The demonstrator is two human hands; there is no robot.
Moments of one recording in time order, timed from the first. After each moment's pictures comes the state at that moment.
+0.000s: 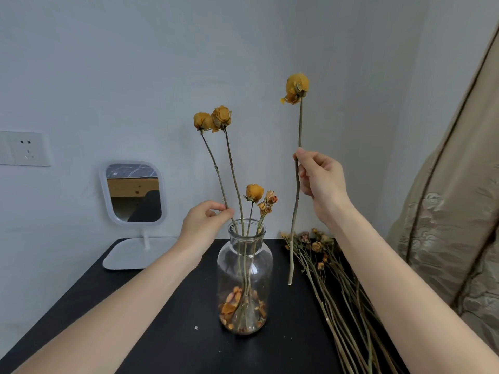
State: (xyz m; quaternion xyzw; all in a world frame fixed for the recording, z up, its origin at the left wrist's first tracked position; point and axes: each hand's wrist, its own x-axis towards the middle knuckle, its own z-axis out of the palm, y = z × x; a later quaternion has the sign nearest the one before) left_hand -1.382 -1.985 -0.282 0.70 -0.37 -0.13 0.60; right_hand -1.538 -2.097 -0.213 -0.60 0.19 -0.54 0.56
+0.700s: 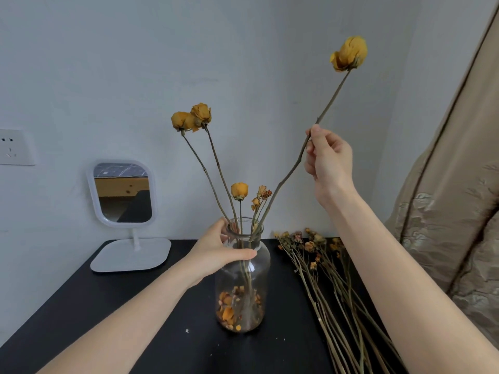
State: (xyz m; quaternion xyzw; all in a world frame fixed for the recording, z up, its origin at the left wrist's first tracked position) left_hand -1.384 -2.000 -0.323 0.68 -0.50 -0.23 0.48; right_hand -1.542 -2.104 -0.188 -0.55 0.15 -0.61 0.55
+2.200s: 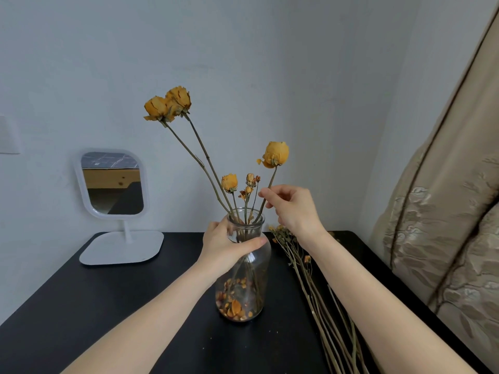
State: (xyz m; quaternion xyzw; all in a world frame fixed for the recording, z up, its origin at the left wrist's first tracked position) left_hand -1.408 -2.021 -0.341 0.69 -0.47 -0.17 0.52; right_hand -1.528 -2.099 -0.270 -0.73 0.30 -0.44 0.43
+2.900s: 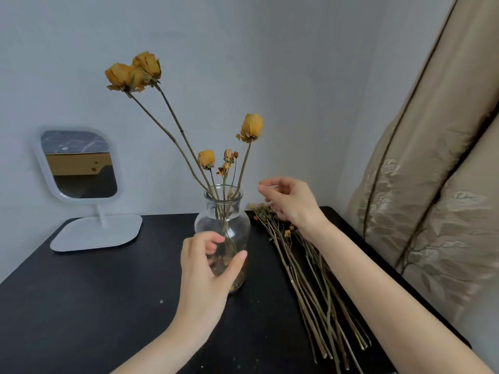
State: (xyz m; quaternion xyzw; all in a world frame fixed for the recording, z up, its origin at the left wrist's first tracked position) left_hand -1.476 -1.947 -0.374 0.64 -0.44 -0.07 0.62; right_hand -1.570 -2.105 -0.293 -0.72 0.30 -0.40 0.47
